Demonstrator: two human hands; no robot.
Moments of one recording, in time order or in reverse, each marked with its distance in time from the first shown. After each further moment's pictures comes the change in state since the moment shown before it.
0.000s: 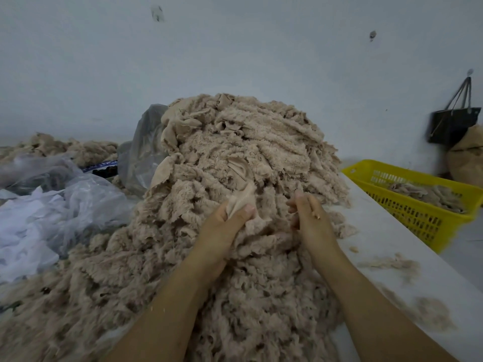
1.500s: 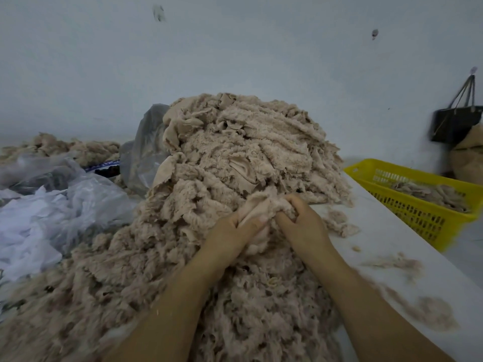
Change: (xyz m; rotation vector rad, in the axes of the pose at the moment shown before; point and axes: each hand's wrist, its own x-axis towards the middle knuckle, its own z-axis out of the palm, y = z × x) left_hand -0.004 0.002 0.005 0.440 0.058 -0.034; right_hand -0.002 -0.007 0.010 -0.143 -0.141 -0.138
